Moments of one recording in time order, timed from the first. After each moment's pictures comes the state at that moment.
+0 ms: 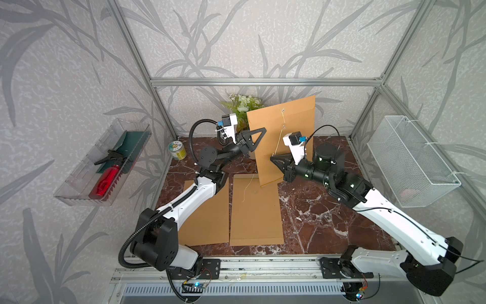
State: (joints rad) left arm -0.43 1.44 1.07 0.99 0.63 -0.88; right arm 0.76 1.19 1.29 -0.29 -0.22 0.19
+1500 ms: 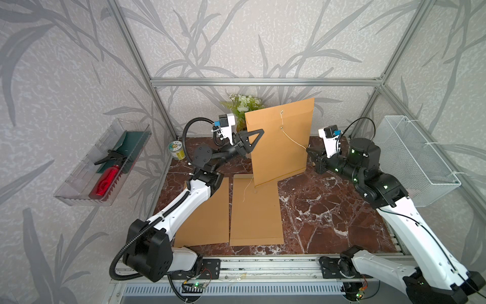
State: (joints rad) left arm -0.40 1.36 1.06 0.86 0.68 -0.78; right arm 0.43 1.07 1.35 -0.56 -0.19 0.05
